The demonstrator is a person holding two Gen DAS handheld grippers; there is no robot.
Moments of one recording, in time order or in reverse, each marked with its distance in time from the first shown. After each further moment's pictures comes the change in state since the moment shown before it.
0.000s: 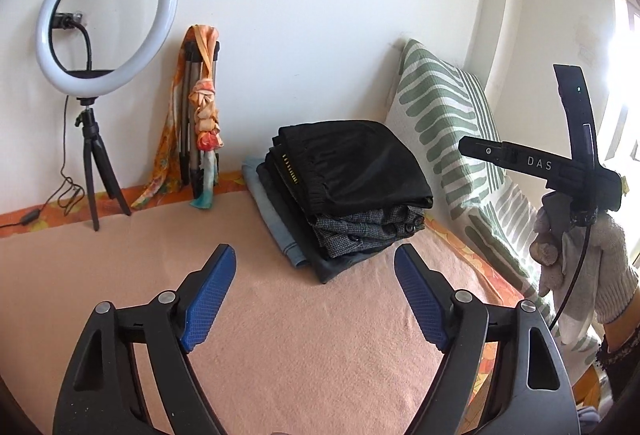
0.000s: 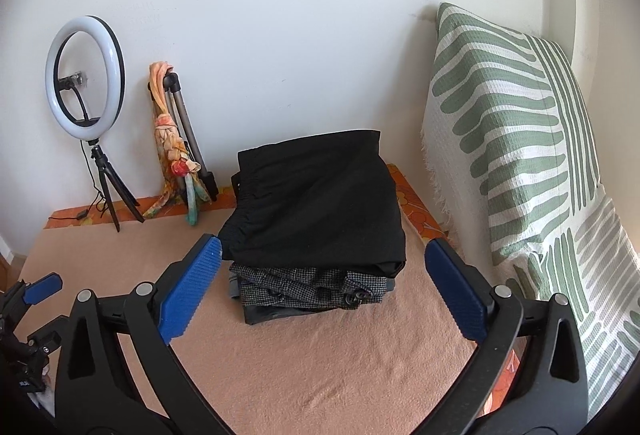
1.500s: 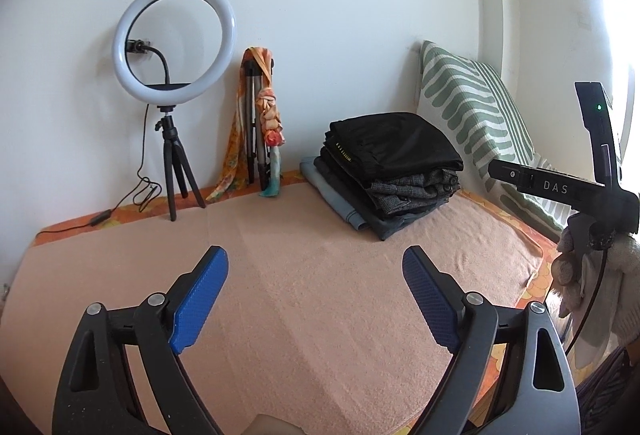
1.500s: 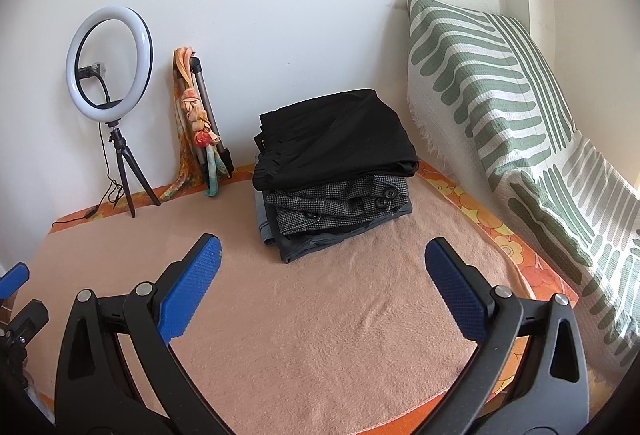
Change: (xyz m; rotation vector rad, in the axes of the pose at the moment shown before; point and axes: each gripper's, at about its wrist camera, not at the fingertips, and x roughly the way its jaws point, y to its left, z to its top) left arm -0.075 0.022 -0.078 0.117 -0.097 0.179; right arm -0.056 0.058 -0.115 0.110 -0.081 -0.063
